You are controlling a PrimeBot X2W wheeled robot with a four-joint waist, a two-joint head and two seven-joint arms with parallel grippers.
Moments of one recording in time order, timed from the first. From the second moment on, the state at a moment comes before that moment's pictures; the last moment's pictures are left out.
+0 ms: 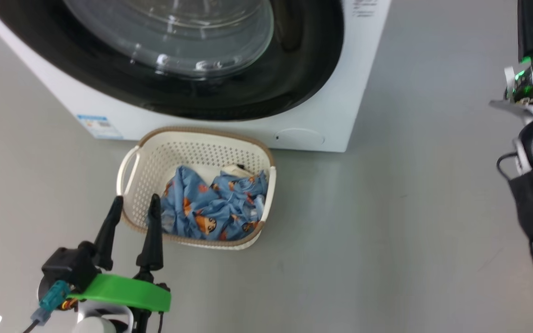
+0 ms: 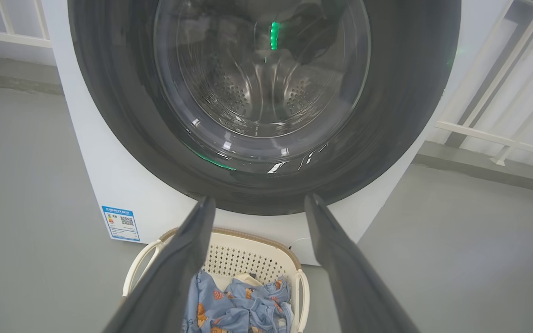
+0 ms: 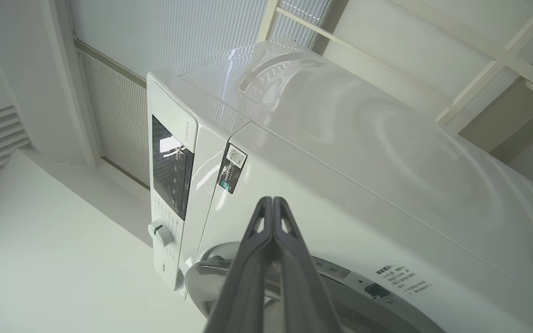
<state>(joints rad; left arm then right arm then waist) -0.17 0.04 -0.12 0.16 -0.34 -0.13 -0.26 -0.78 -0.32 0.12 0.29 1.48 0.13 -0.10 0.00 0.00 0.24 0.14</state>
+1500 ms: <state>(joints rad) -0.35 0.03 -0.30 0.13 -0.46 -0.13 -0.26 -1.26 -0.45 0.35 0.63 1.55 0.13 0.48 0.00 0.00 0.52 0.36</state>
